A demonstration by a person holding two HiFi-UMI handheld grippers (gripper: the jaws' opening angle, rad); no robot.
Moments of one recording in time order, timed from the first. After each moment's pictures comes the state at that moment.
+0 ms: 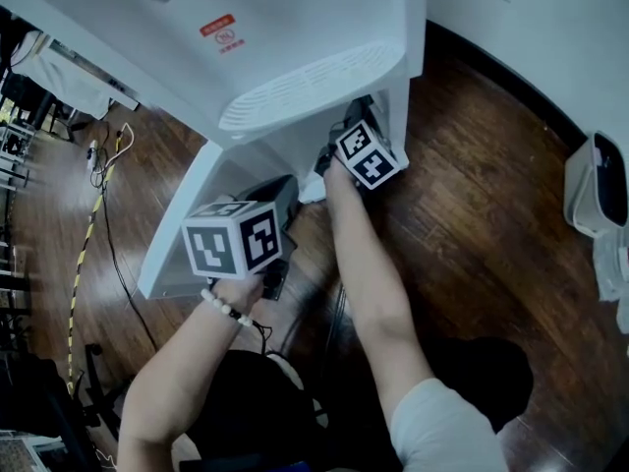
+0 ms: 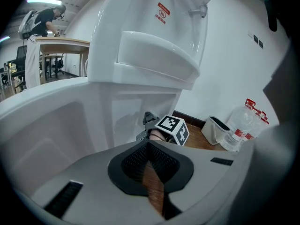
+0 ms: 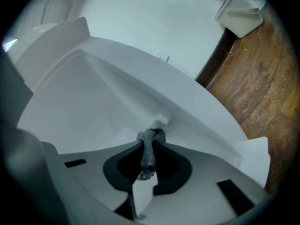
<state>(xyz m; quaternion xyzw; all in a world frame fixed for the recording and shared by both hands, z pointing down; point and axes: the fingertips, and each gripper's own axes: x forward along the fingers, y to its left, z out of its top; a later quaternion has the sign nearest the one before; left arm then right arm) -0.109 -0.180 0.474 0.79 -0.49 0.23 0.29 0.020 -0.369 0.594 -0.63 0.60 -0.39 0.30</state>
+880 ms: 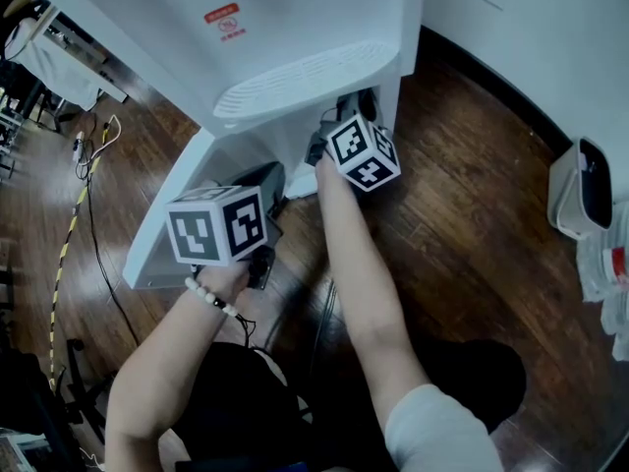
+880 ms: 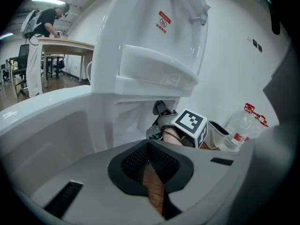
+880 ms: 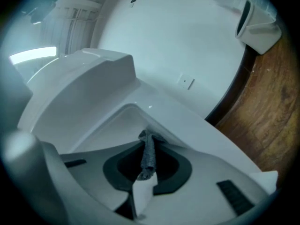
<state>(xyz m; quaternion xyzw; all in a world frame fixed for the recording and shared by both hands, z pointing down) -0.110 -0.184 0.460 0.79 -0.50 0.20 0.29 0.038 -0.346 0.491 -0.61 0.65 -0.27 0.36</state>
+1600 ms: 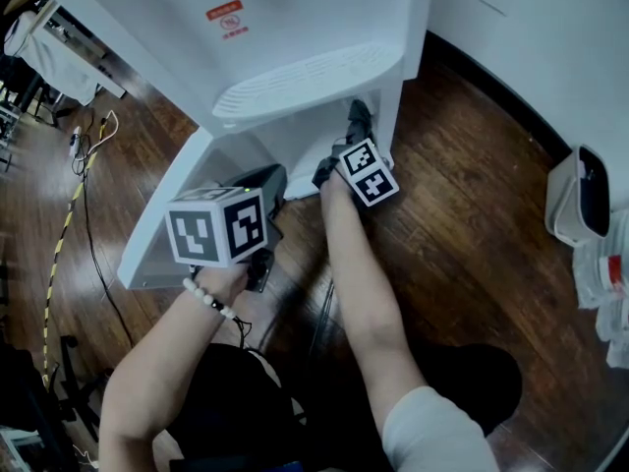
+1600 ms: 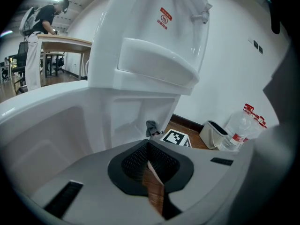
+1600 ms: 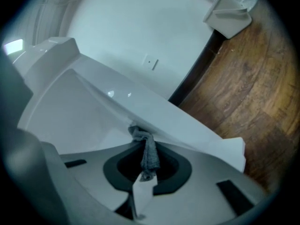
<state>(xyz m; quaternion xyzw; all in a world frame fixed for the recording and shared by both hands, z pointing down) -0.106 -0.184 0.465 0.79 -0.49 0.20 0.30 0.044 -0.338 0.629 -0.64 0.57 -0.41 0.30</state>
